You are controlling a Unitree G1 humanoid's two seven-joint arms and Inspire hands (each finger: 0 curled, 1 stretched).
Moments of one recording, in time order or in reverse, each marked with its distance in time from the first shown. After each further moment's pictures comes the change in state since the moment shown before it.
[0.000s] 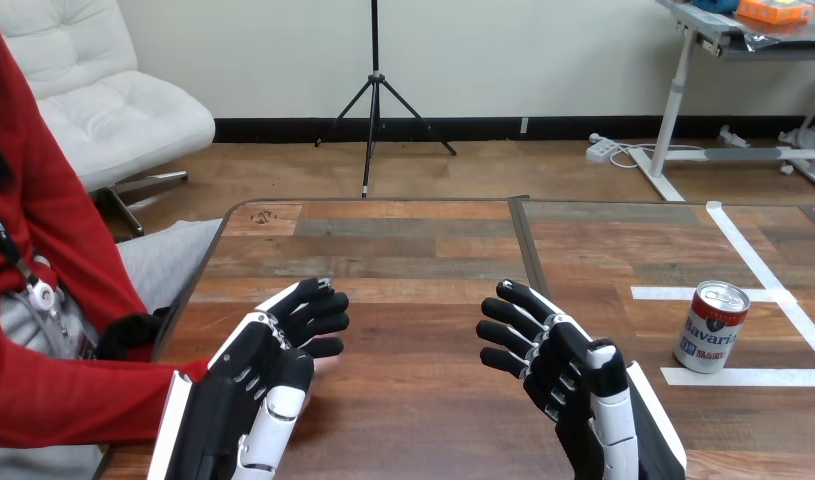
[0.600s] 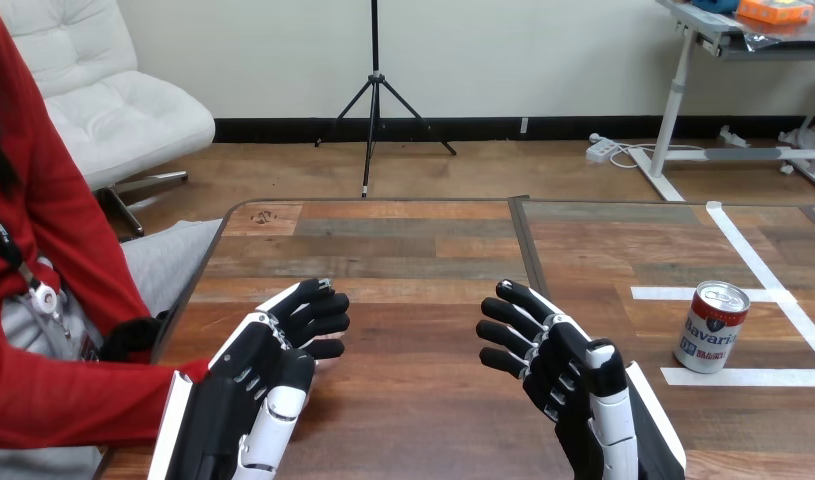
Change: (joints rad) left arm 0.000 0.000 0.000 0.000 0.001 0.002 0.000; right arm 0.000 -0.001 -0.002 0.000 0.000 0.006 0.002
